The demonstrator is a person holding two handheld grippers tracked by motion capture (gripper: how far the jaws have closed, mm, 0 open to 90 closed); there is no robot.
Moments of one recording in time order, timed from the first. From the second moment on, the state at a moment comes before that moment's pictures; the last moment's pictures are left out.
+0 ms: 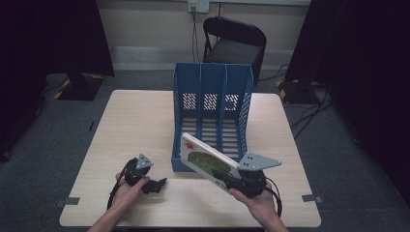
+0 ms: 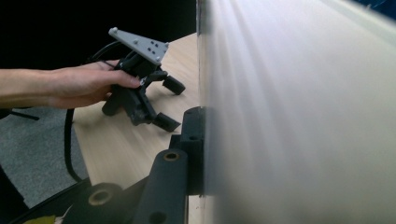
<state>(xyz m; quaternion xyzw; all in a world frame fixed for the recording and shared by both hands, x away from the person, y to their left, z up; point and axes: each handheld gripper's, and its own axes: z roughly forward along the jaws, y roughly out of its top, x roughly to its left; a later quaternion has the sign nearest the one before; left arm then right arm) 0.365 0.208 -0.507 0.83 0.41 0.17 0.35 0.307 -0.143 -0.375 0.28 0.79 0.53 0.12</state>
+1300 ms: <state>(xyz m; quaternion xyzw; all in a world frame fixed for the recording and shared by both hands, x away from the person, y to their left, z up) 0.365 0.208 -0.507 0.83 0.41 0.17 0.35 0.323 -0.181 -0.348 0.34 0.76 0.52 0.20</state>
